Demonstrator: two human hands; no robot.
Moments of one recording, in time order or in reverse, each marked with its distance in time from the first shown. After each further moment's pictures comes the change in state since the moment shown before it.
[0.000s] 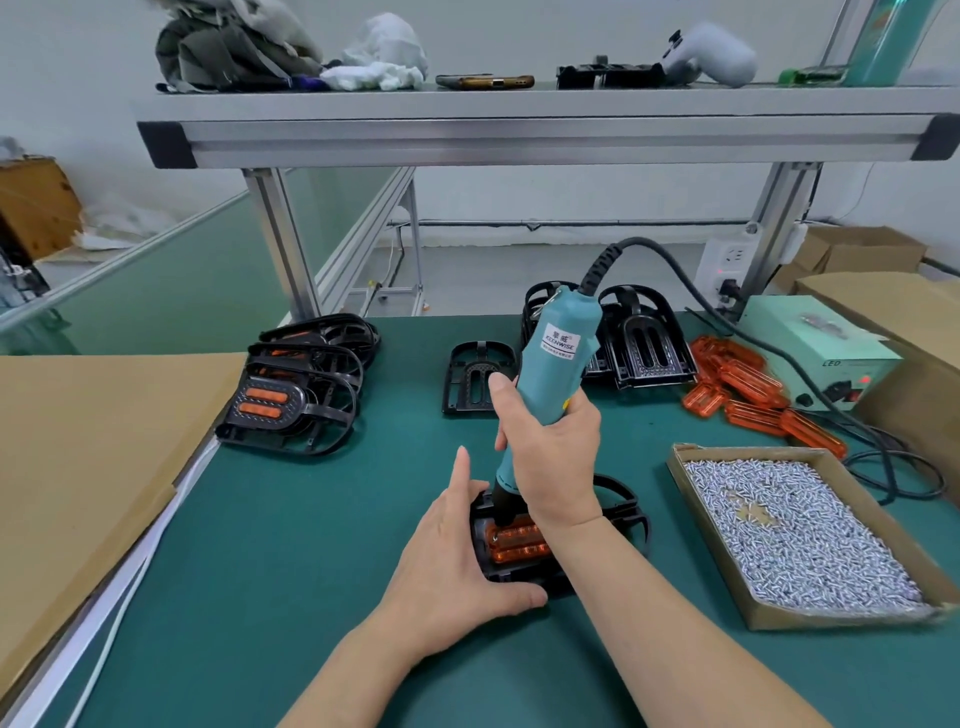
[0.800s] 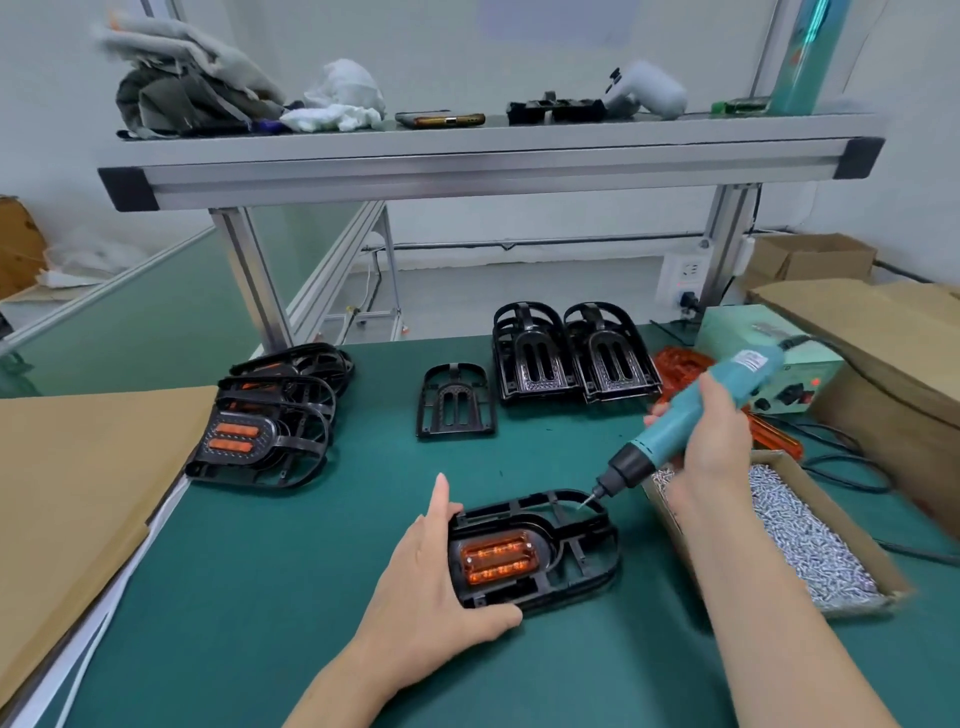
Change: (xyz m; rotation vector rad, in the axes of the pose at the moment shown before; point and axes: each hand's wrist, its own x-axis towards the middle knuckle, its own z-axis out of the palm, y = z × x) left_hand -0.003 0.000 0.002 0.075 0.023 -0.006; right_hand 0.065 -0.024 -0.134 0.182 0.498 0.285
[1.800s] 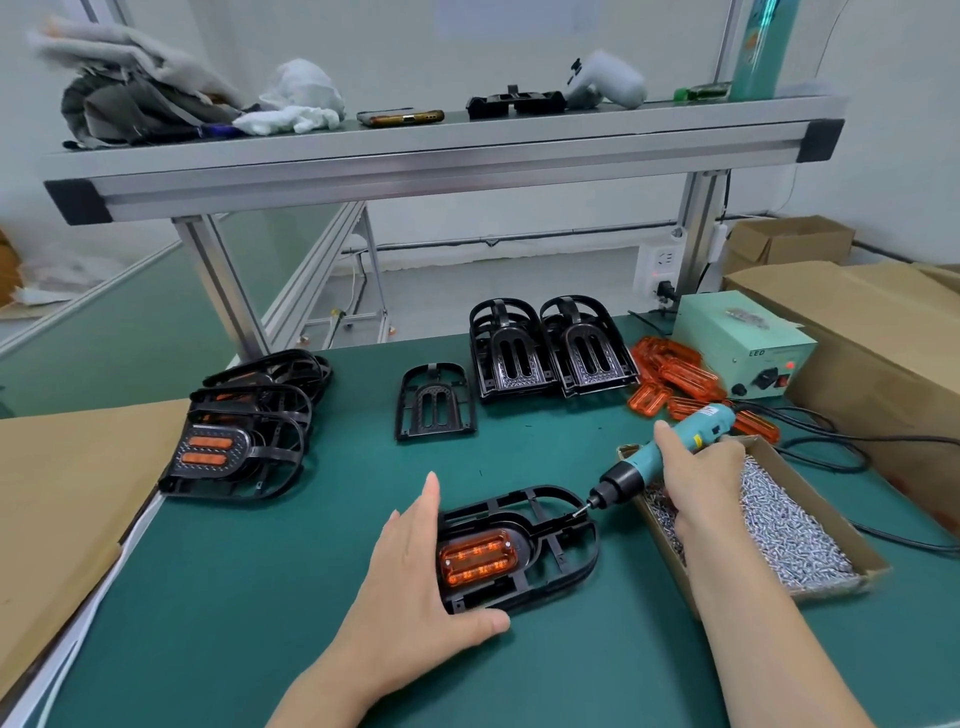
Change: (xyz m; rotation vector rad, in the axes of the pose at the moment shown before) left_hand 0.001 0.005 -0.001 0.086 -0.029 0.056; right_hand 0.027 0.031 -0.053 -0.607 0.180 -0.004
